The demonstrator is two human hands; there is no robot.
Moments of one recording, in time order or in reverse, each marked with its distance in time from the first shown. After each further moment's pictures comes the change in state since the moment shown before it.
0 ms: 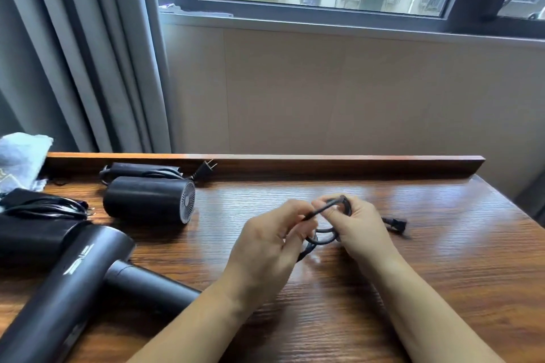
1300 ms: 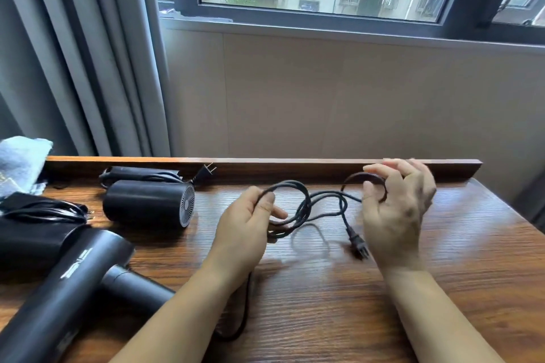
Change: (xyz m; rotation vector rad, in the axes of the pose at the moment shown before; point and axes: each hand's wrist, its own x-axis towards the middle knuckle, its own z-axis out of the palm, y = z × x) left_hand 0.015 -0.014 -0.017 -0.242 0.114 -0.564; right_hand 0.012 0.000 -0.028 -0.660 0.653 -0.619
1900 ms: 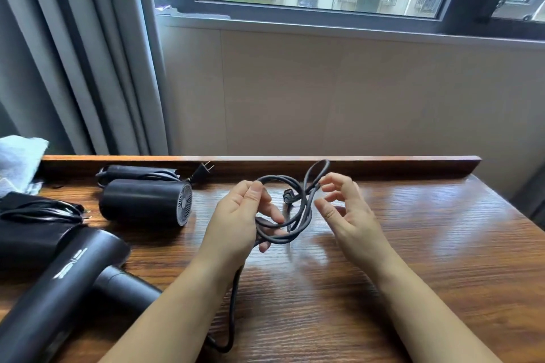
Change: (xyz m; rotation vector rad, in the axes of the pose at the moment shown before) left_hand -0.002 0.017 -0.002 -0.344 -0.024 -0.136; right_hand -0.015 -0.018 0.007 0.519 -0.642 0.234
